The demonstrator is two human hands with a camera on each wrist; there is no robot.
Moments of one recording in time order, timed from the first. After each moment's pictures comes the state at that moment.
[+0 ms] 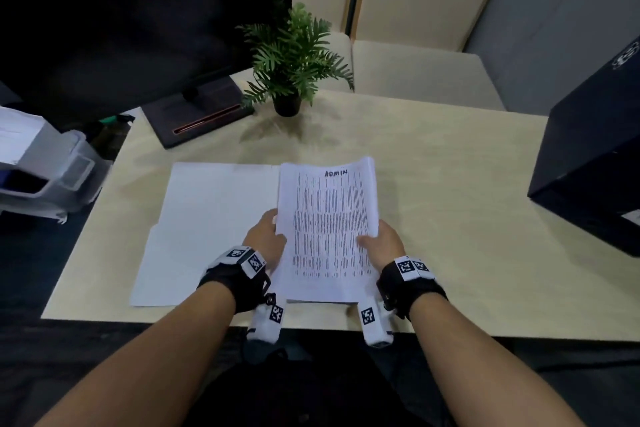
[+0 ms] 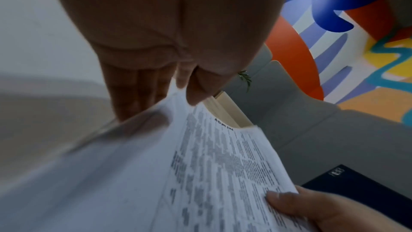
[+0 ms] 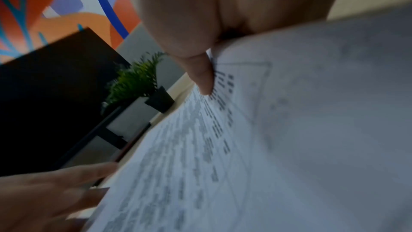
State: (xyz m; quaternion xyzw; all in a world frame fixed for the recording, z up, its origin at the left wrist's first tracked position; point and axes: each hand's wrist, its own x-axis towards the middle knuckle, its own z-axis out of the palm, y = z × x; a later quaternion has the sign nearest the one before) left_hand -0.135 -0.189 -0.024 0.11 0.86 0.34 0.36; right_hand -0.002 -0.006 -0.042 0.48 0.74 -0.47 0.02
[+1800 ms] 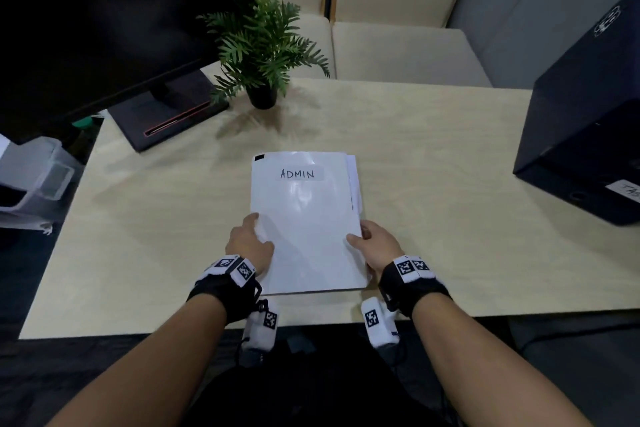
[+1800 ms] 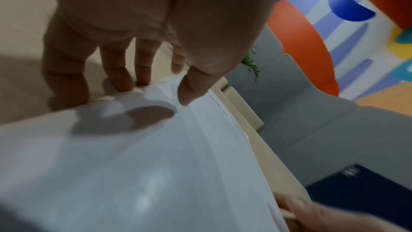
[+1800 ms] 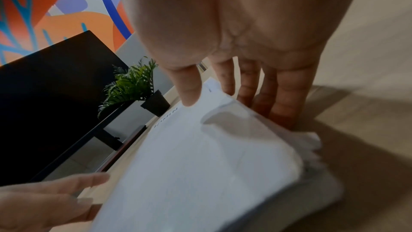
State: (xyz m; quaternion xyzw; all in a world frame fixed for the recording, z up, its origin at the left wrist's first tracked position) left_hand -0.130 -0.188 -0.056 0.10 0.90 0.26 0.32; right_hand 0.021 0.006 -0.048 0.43 0.75 -0.50 0.09
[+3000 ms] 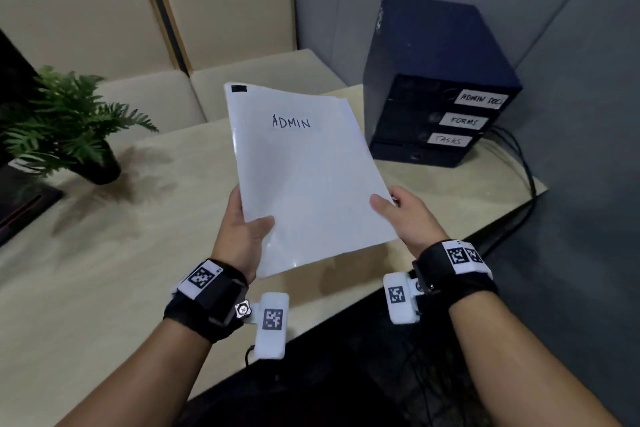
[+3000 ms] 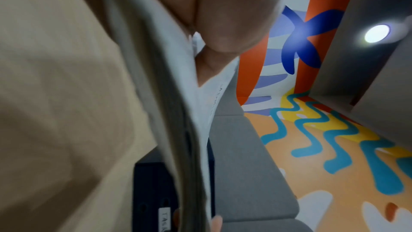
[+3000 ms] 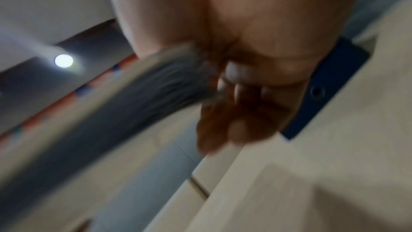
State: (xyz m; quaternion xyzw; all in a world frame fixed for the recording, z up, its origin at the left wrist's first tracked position) left_hand -0.002 -0.018 0.076 0.17 0.56 0.67 0.46; right_hand 0.211 0.132 0.058 0.50 0.62 -0.56 -0.23
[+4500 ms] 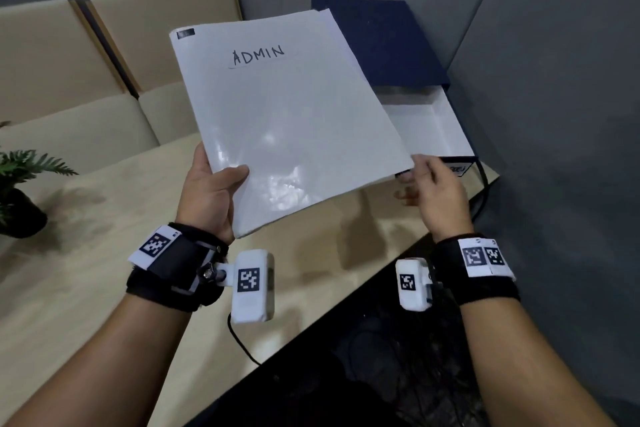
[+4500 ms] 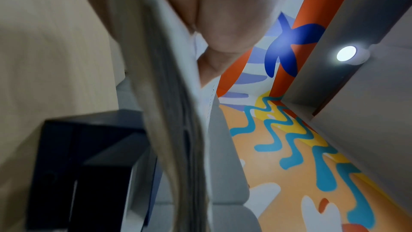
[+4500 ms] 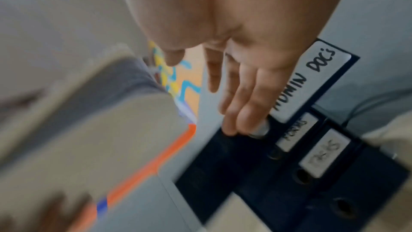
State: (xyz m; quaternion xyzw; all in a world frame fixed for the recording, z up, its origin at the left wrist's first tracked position) left_hand 0.042 0.091 0.145 0.23 0.50 0.70 0.46; right_hand 0.309 0.198 0.108 0.53 0.59 -0.44 -0.43
